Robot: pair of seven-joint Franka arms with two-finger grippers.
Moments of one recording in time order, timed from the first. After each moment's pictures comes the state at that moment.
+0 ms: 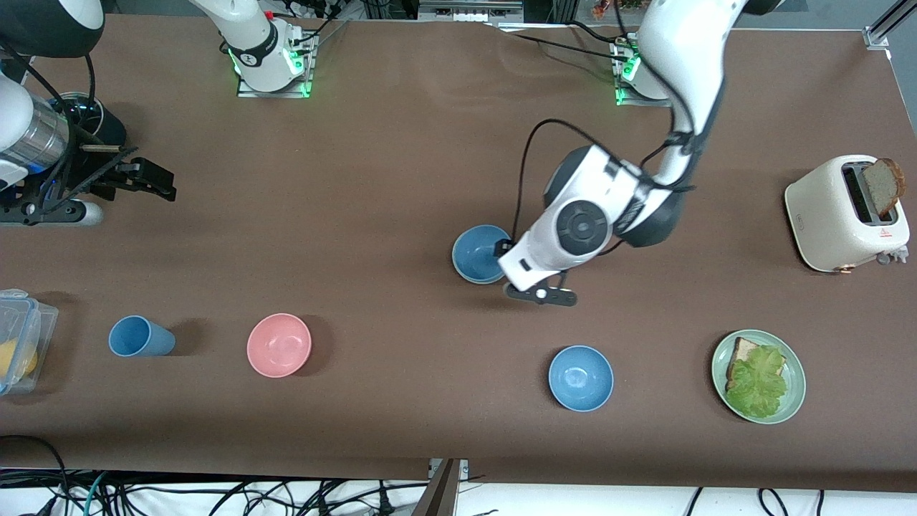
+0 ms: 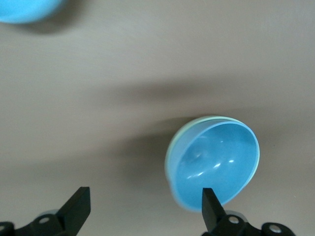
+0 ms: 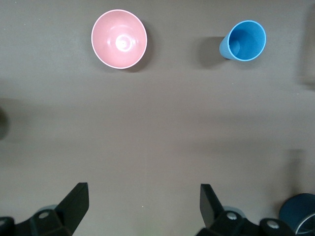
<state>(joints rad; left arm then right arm) -0.48 0.61 0.00 -1.35 -0.16 1.82 -0.35 0.15 0.13 -0.05 -1.50 0.01 1.55 0.09</state>
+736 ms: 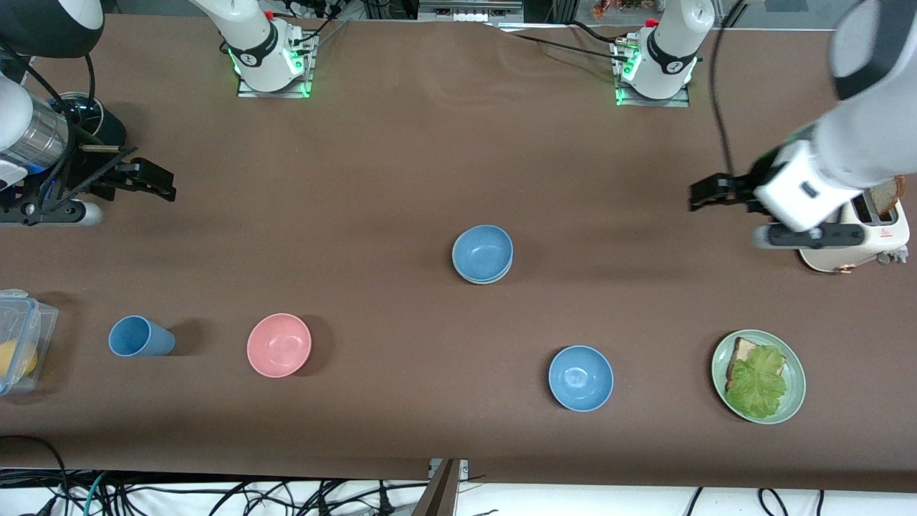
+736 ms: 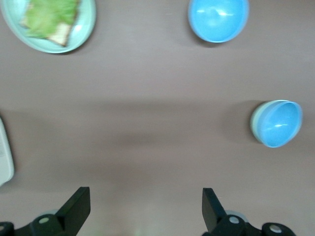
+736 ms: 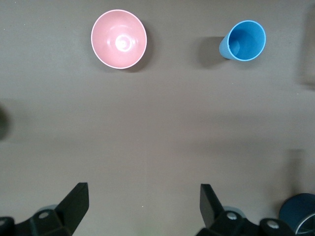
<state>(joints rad) -0.15 0.20 0.08 -1.42 -0.10 1.45 -0.14 0.15 0.13 -0.05 -1.50 0.01 1.55 0.09</state>
